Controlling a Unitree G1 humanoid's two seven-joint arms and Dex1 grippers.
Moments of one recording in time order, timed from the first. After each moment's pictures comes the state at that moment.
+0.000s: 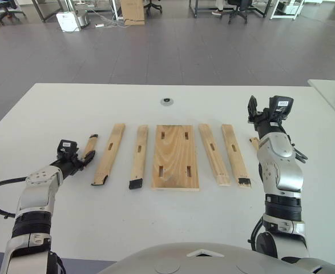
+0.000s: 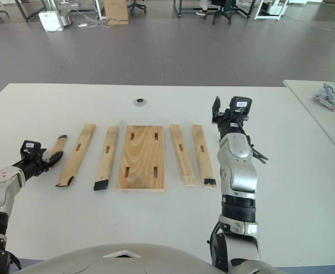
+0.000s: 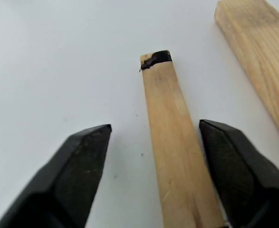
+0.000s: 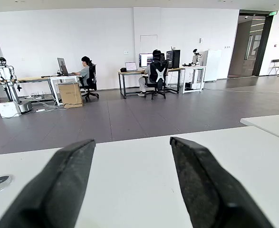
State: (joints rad) left arm -0.08 0.61 0.21 0.37 -0.23 0.34 -0.53; right arm -0.27 -0.13 -0.21 -0.13 0.15 0.35 -0.05
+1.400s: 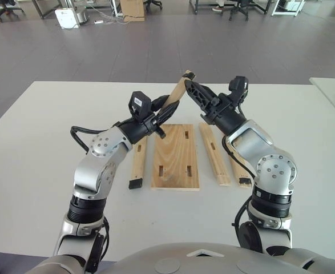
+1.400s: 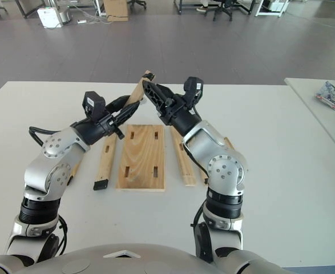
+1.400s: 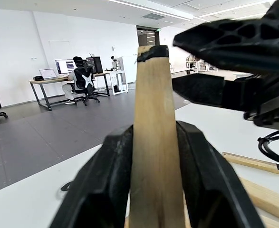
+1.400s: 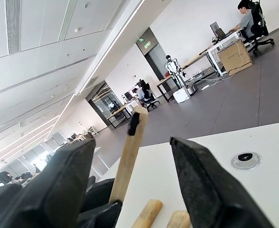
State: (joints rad) left arm -0.28 0.28 -0.09 -0.39 -0.39 0.45 -0.49; right arm -0.38 0.01 -0.15 -0.42 0.98 0.85 0.01
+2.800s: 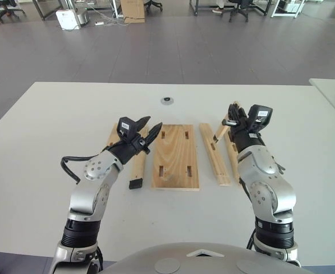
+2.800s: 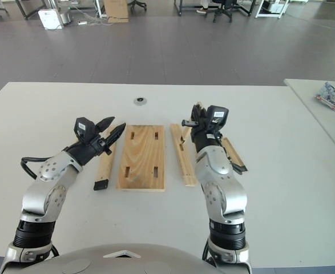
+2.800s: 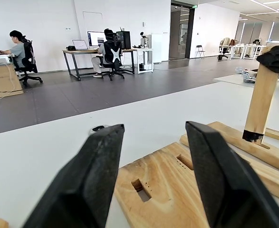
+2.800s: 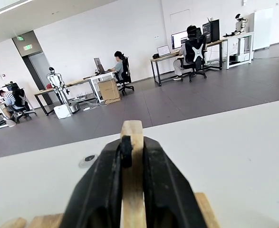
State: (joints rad) left arm -0.04 0.28 -0.04 -0.34 -0.33 0.33 -0.45; right arm -0.08 -0.03 0.01 -0.48 0.35 0.53 -0.18
